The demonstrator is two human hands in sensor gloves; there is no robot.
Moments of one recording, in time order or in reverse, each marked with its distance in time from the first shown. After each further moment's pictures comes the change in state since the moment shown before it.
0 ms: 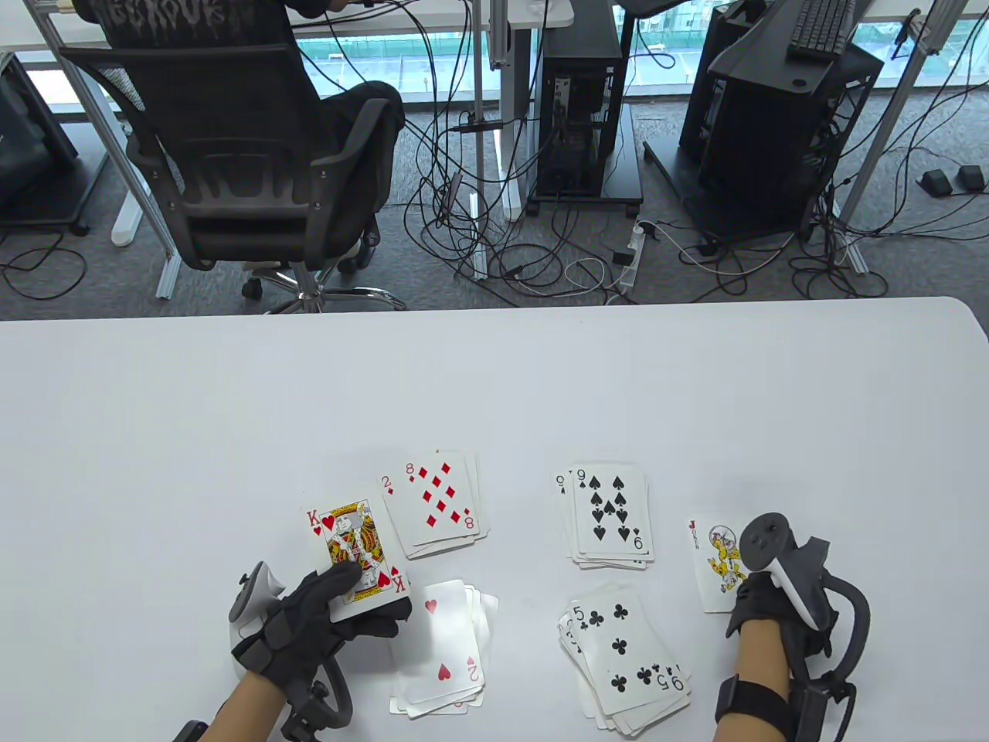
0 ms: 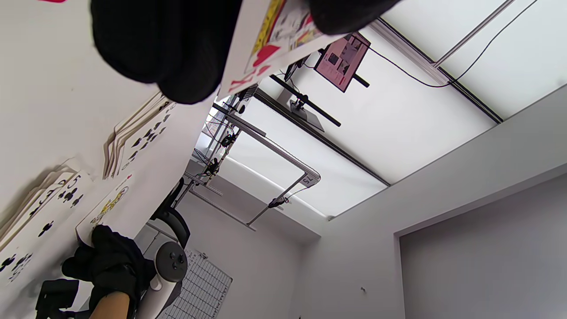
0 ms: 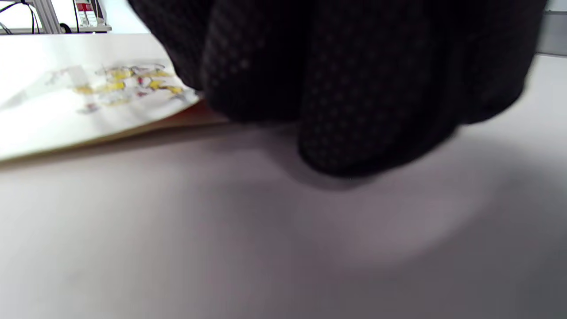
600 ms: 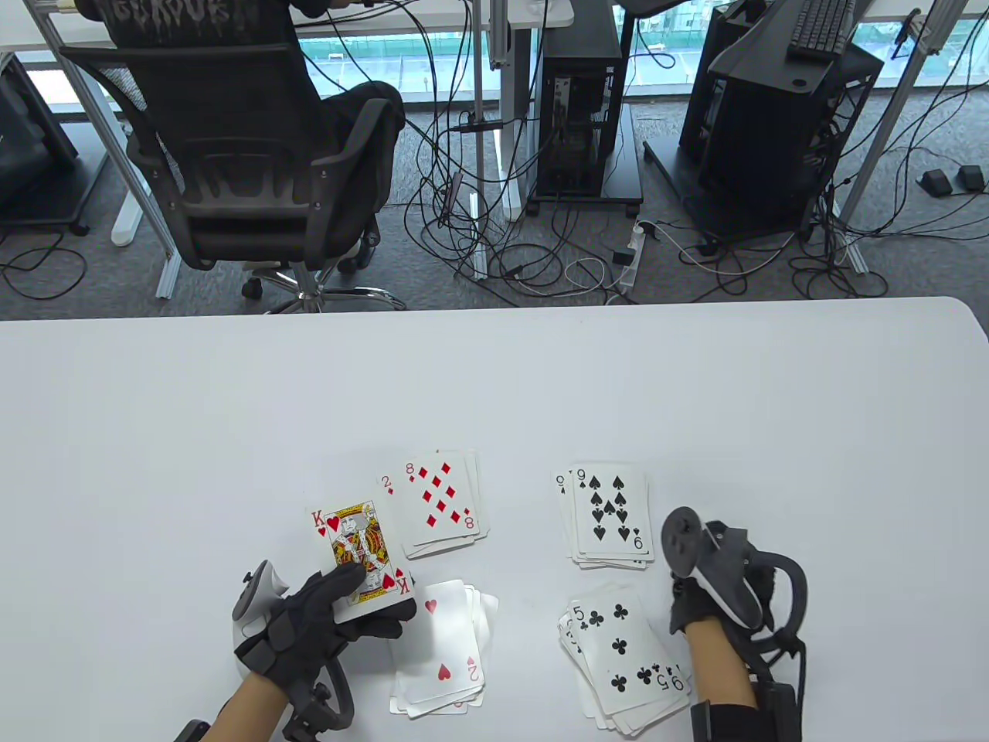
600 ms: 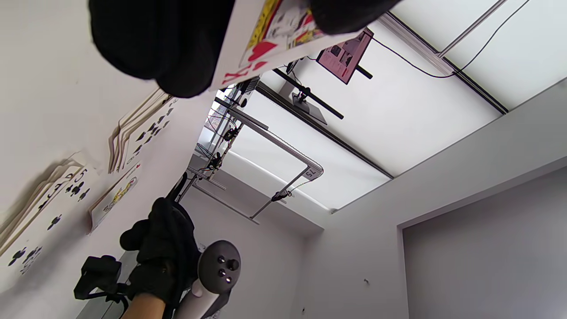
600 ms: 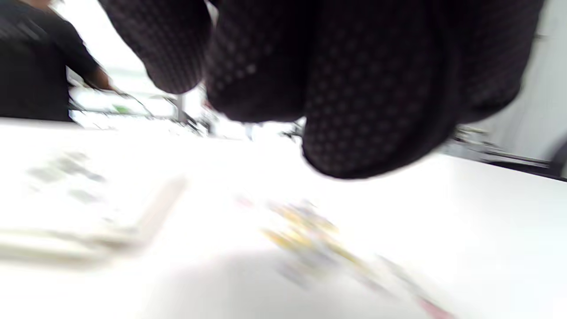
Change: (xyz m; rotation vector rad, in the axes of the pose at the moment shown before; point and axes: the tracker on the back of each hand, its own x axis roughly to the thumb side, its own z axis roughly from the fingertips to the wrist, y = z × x) left_hand -0.001 -0.002 -0.003 -0.026 0.008 -0.014; right_hand 0.098 -0.053 0.072 -0.377 -0.402 0.007
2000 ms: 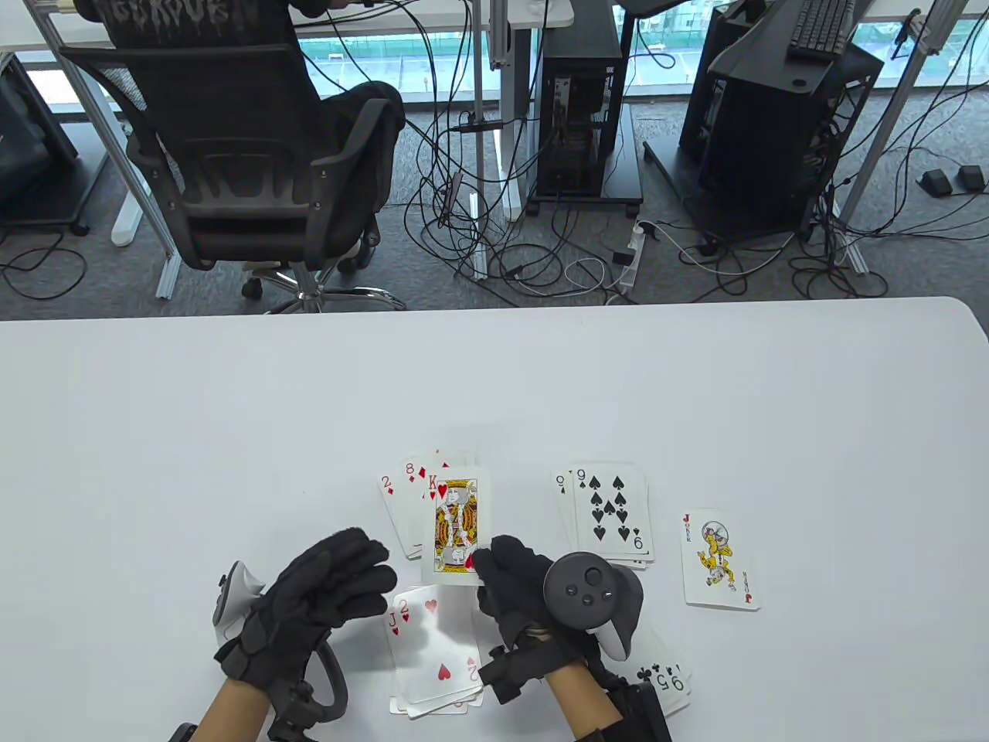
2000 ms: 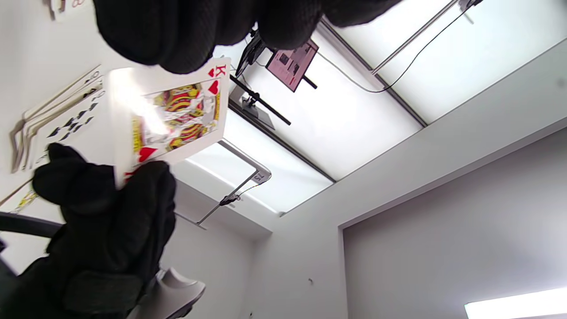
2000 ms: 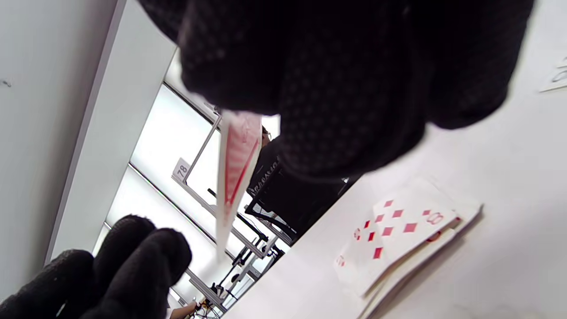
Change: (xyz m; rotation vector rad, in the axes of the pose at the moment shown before) left_hand 0.026 0.005 0.011 0.035 -0.218 0.083; right_hand 0.127 0.014 0.043 0.059 -0.359 -1.002
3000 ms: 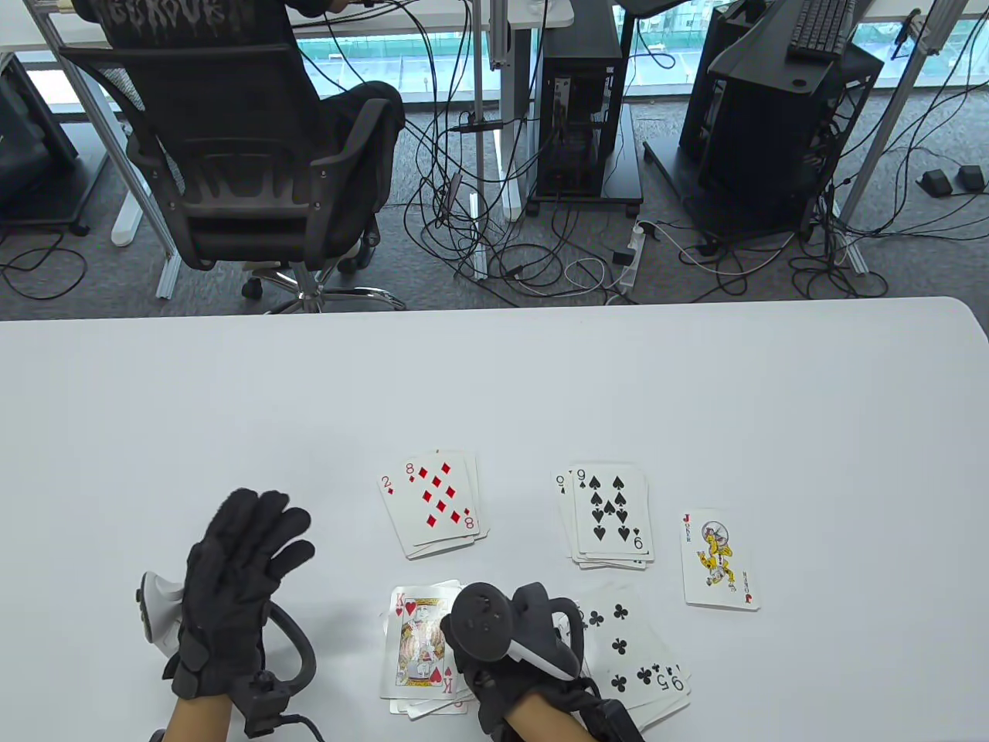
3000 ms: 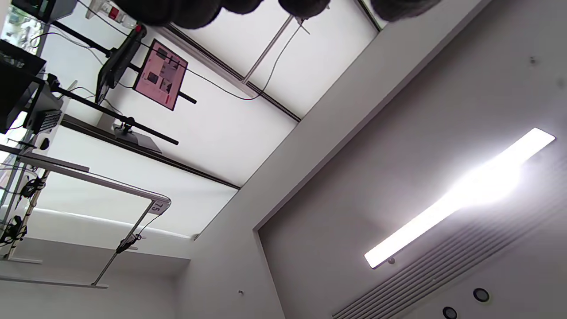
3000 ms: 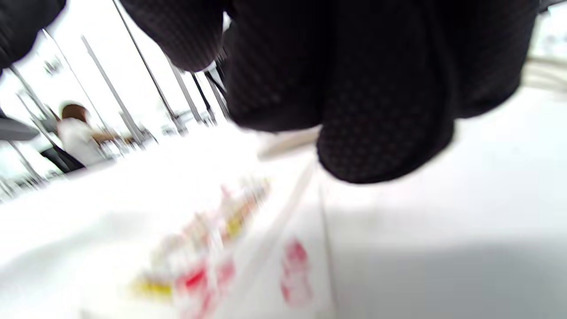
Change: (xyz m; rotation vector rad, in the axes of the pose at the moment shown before) left_hand 0.073 0.005 0.020 0.031 -0.469 -0.197; right_hand 0.039 0.035 0.019 0.228 -0.034 0.475
